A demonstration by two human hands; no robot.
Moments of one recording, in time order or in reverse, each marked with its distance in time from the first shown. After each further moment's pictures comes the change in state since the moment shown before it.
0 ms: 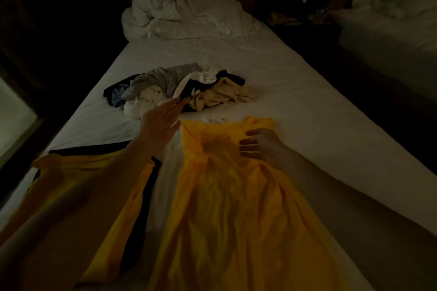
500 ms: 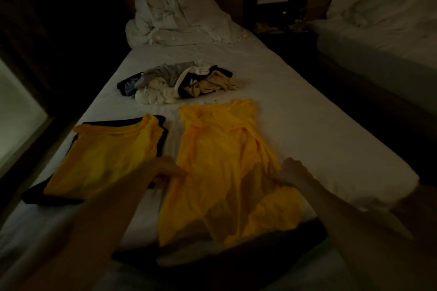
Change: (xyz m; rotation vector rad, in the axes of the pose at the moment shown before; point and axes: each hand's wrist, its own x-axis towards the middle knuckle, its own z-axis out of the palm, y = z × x) left_hand -0.177 -0.109 -0.058 1.800 0.192 -0.487; right_hand -0.176 0.139 -0.097 -1.083 0.243 0.029
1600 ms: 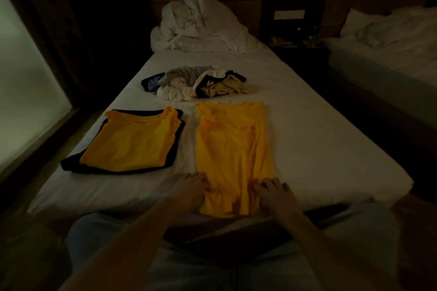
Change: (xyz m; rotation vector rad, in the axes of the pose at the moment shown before) left_hand -0.044 -0.048 0.127 0.729 0.568 0.696; right_hand -0.086 0.024 0.084 -0.682 0.206 -0.674
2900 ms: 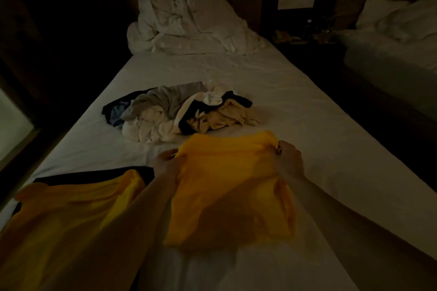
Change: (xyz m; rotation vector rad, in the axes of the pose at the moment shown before) left_hand 0.311 -0.205 -0.048 -1.638 0.591 -1.003; right_hand 0.375 0.149 -0.071 0.869 0.382 0.601
